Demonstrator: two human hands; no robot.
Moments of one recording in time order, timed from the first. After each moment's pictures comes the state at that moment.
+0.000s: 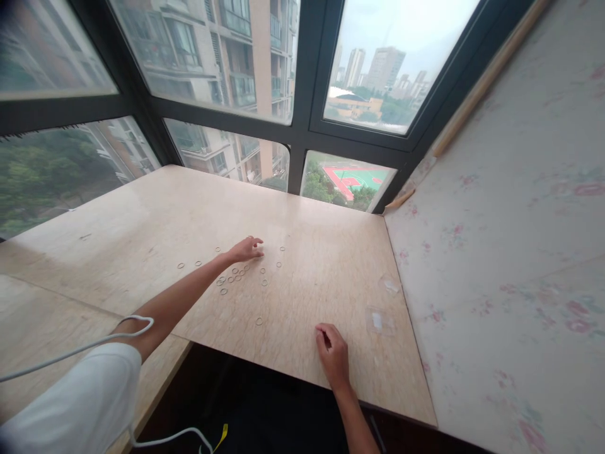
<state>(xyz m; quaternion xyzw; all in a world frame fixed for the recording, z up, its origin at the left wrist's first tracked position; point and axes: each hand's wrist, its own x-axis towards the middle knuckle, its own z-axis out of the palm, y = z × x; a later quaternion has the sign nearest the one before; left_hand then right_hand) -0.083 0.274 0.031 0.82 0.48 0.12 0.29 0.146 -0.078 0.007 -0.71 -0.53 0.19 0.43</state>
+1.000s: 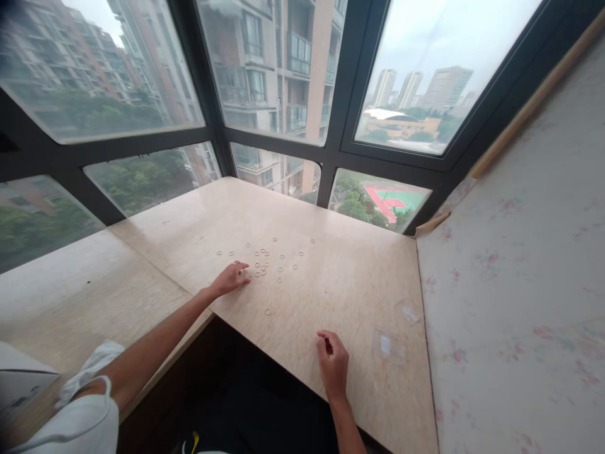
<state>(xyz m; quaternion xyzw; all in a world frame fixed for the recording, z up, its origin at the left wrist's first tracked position) -0.177 0.131 0.027 0.79 0.57 0.16 0.17 0.161 -0.081 0.004 -0.65 -0.51 0.27 0.49</state>
